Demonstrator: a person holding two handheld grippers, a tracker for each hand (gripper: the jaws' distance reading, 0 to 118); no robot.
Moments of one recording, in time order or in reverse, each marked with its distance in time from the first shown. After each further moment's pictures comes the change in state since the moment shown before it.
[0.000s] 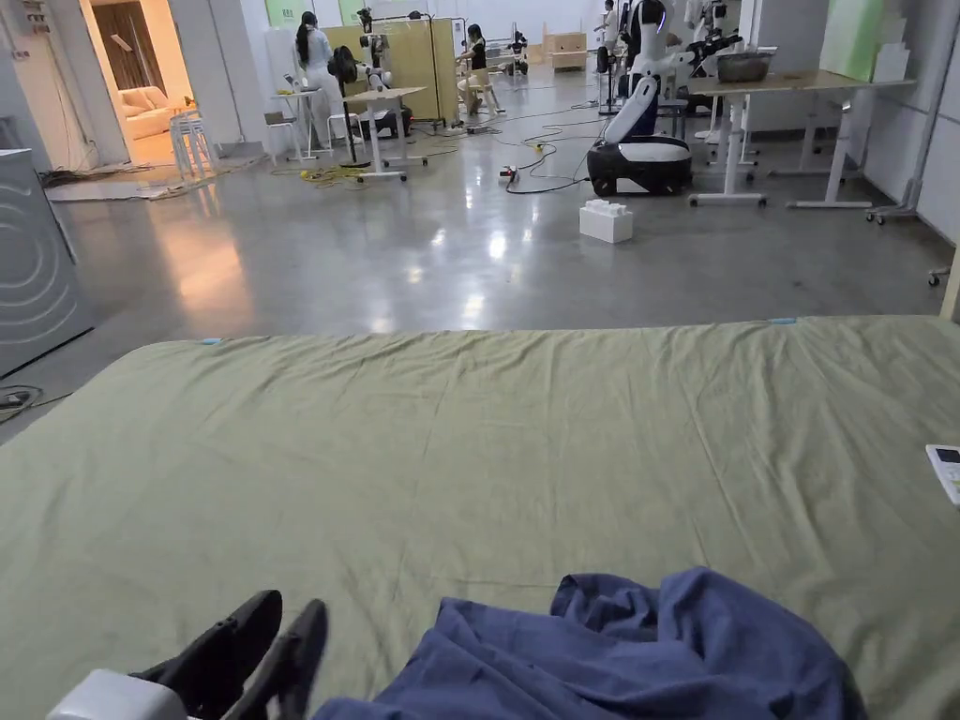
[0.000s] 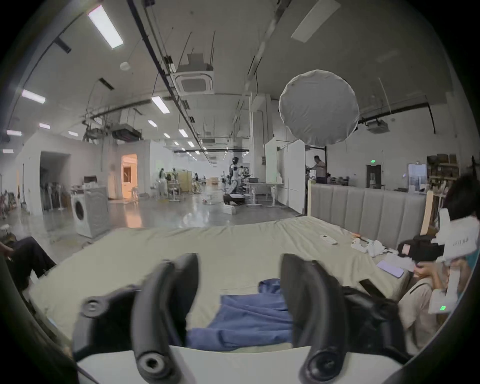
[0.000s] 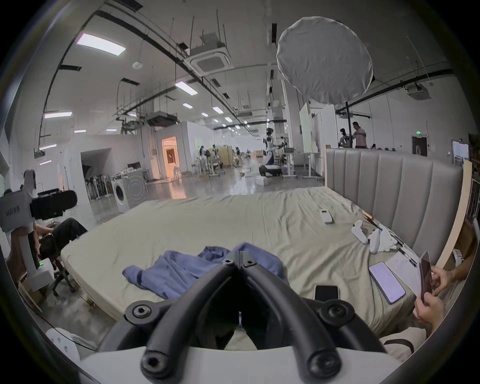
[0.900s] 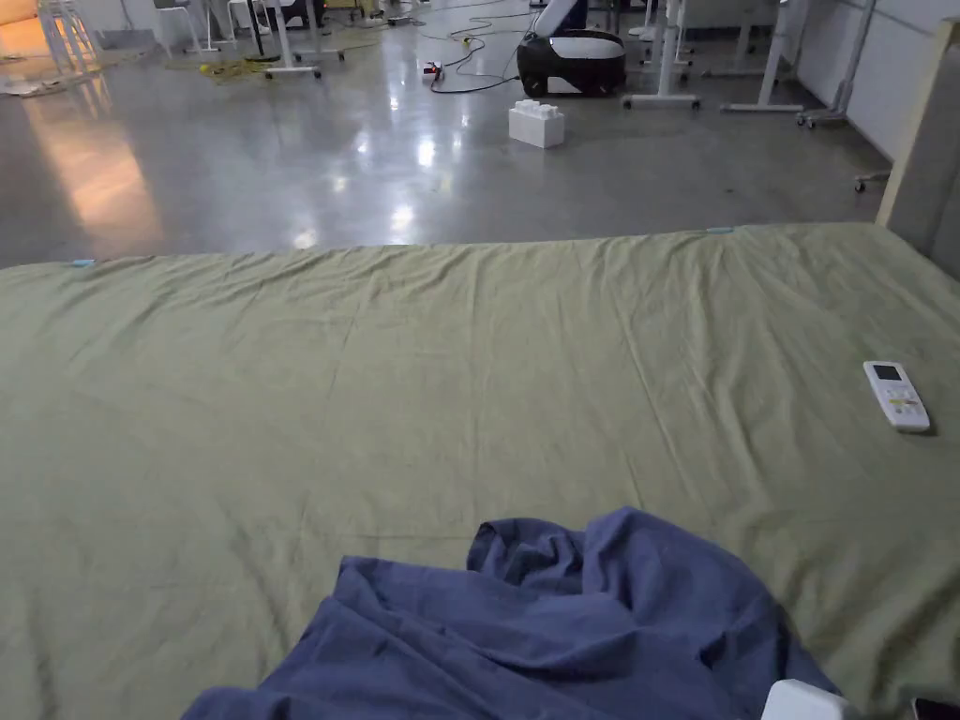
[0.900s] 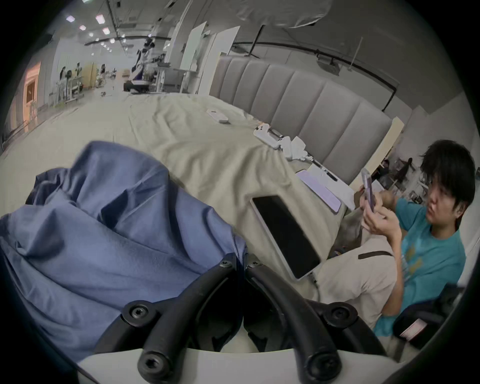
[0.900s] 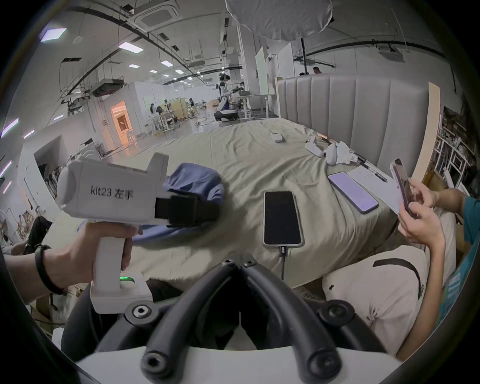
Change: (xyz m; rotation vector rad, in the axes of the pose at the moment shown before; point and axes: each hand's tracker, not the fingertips) left arm 0.337 -0.133 -0.236 -0.697 -0.776 0.230; right arm 0.047 -0.104 0.005 -0.382 -0.235 -0.164
